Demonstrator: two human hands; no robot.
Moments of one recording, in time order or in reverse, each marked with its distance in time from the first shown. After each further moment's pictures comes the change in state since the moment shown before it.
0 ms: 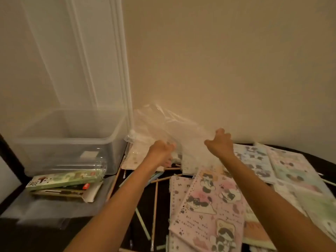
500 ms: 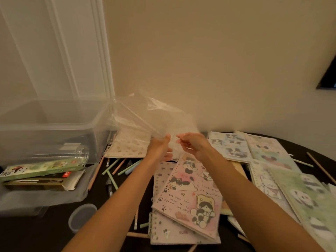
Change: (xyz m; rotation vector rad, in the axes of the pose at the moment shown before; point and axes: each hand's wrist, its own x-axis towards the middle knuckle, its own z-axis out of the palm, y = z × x) left_hand -0.016 -0.021 0.059 -0.316 0.050 0.029; right_hand -0.040 0.019 0.017 0.905 -0.345 0.203
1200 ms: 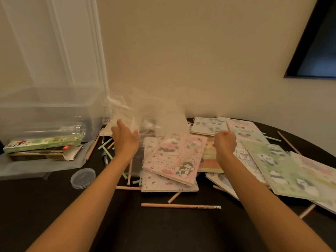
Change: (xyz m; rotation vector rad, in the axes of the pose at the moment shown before) left_hand -0.065 -0.045 -0.039 0.467 0.456 0.315; right_hand -0.086 0.055 -0.086 -0.064 0.707 -0.179
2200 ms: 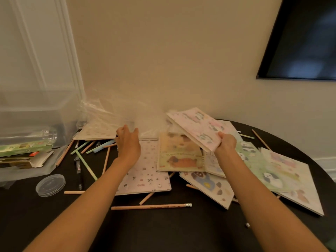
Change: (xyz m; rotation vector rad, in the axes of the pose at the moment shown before) left_hand -0.024 0.032 0.063 0.563 -0.147 0.311; right_hand 0.040 -0.003 -0.071 0.651 -0.079 0.324
